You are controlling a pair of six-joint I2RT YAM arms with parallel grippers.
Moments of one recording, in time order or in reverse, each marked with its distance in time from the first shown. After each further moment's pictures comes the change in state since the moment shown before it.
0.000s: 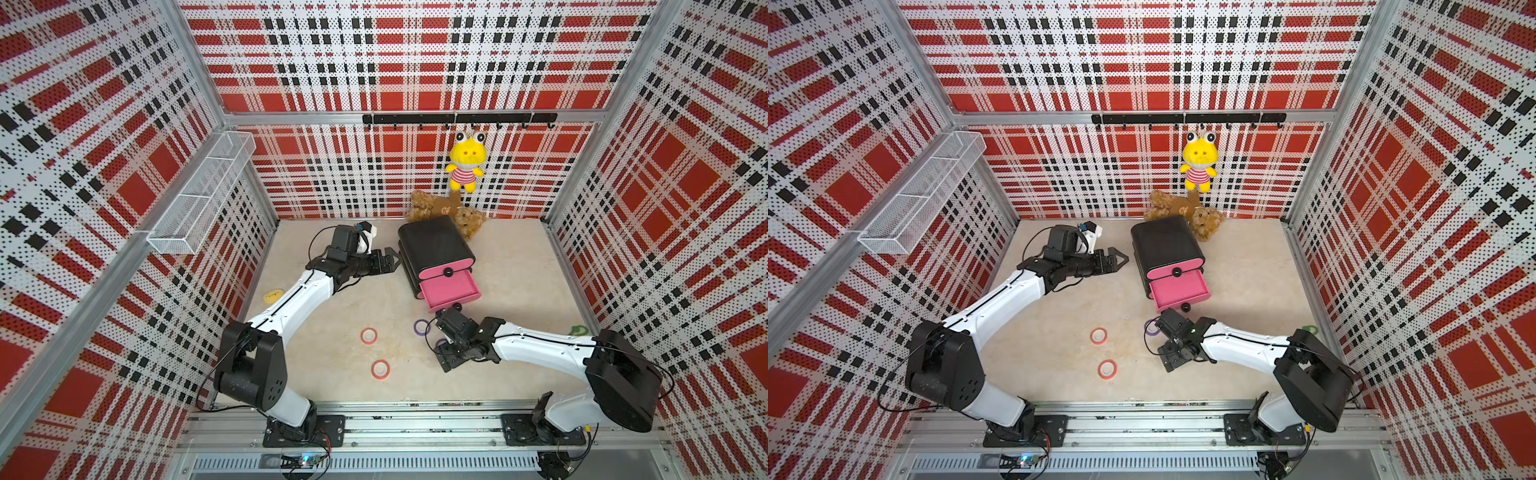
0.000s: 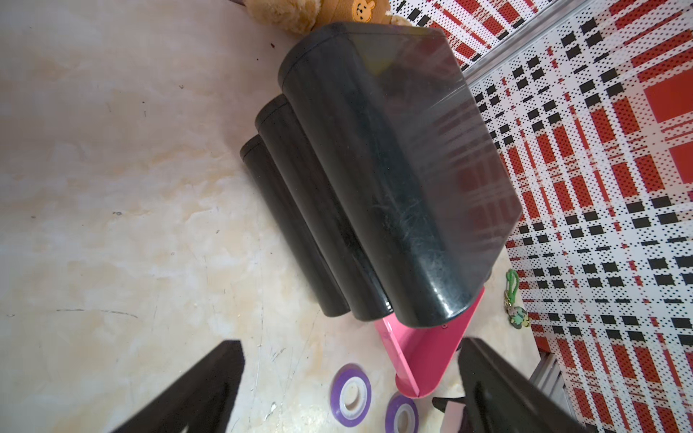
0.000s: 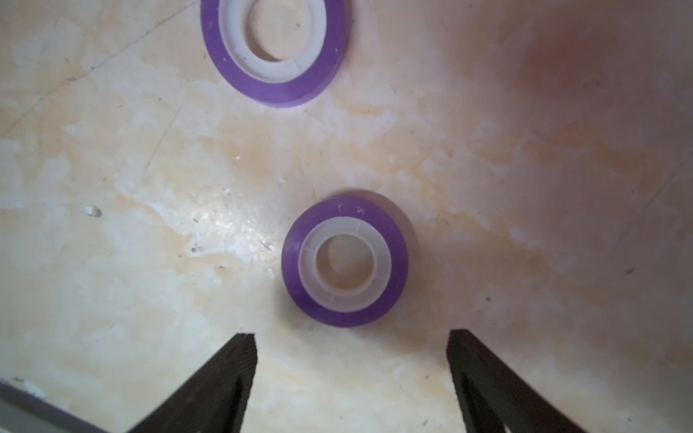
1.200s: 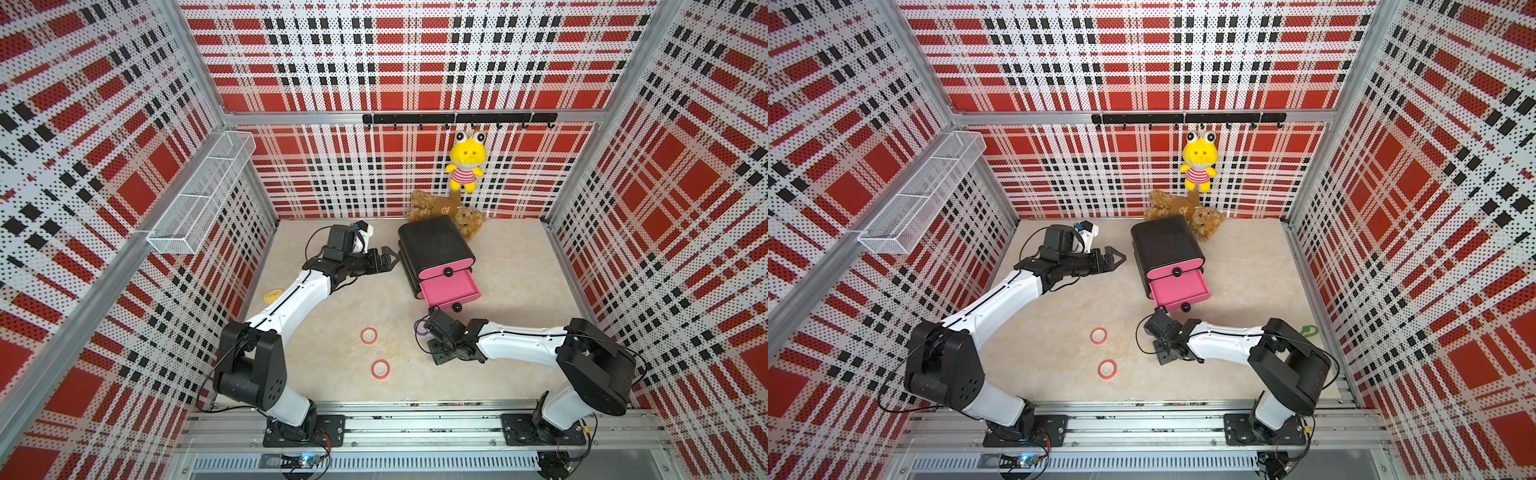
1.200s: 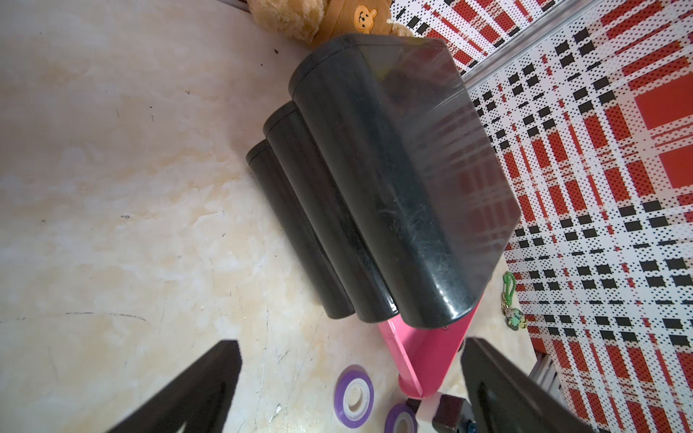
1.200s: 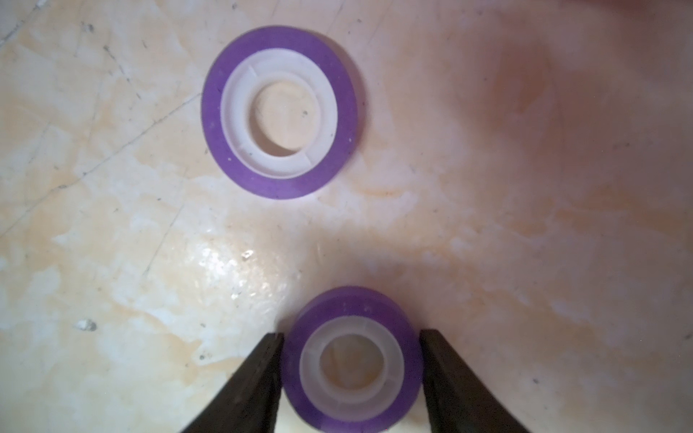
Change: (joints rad) left arm 0.032 -0.002 -0.013 0.013 0.028 0.007; right arm 0.030 0.128 0.037 0.121 0.046 0.100
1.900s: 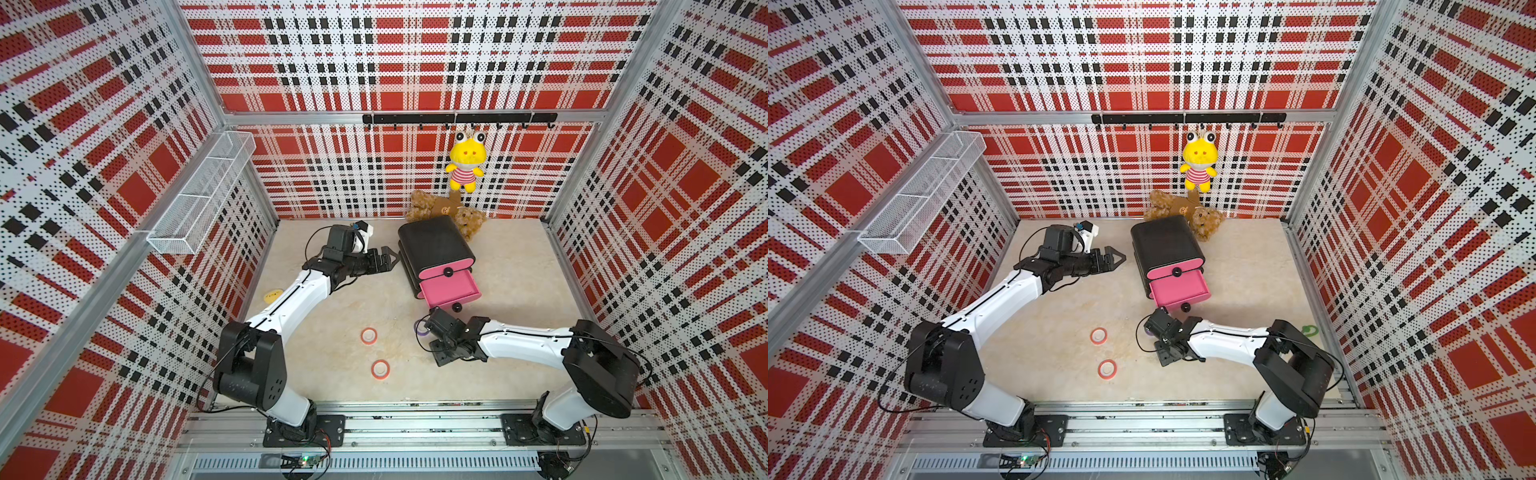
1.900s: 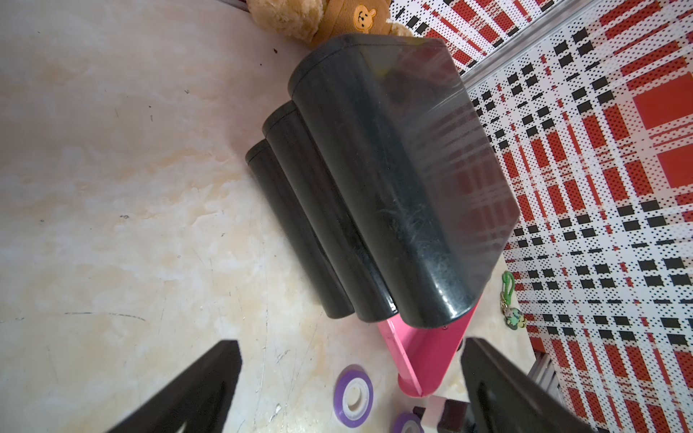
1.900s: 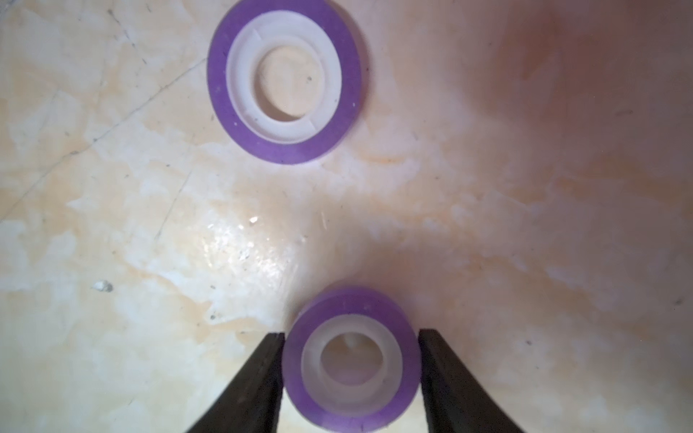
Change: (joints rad) left arm 0.001 -0.001 0.000 0.000 0.004 0.000; right arm 0.000 -0.042 0.034 -0.107 -0.024 0.010
